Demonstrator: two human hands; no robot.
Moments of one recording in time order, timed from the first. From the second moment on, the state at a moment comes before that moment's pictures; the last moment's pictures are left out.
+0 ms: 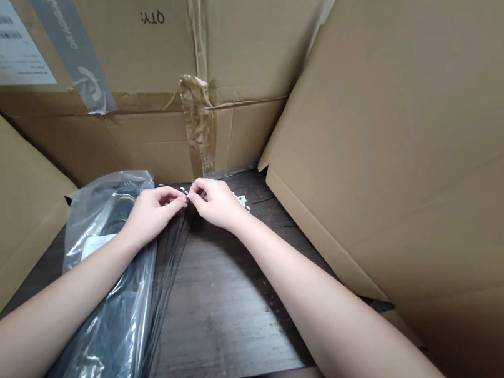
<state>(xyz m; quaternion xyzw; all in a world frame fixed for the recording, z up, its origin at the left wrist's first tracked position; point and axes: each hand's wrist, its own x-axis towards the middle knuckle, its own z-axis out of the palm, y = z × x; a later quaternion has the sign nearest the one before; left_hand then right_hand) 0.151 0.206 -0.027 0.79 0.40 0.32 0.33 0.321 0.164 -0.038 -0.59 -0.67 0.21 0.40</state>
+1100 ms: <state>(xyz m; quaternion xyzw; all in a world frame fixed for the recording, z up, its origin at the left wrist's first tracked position) 0.150 0.203 -0.026 0.78 0.39 0.31 0.37 0.323 0.167 -0.039 -0.56 -0.63 0.34 0.42</state>
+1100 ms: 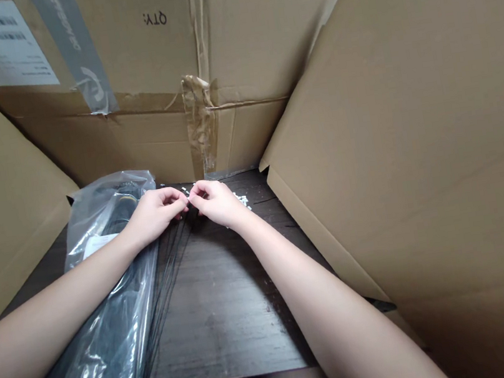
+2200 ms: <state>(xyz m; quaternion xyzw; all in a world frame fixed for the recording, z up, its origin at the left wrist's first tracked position) 0.151 0.201 -0.022 0.80 0.42 0.31 0.30 0.325 0.169 -0.039 -0.58 -0.60 0.37 0.41</state>
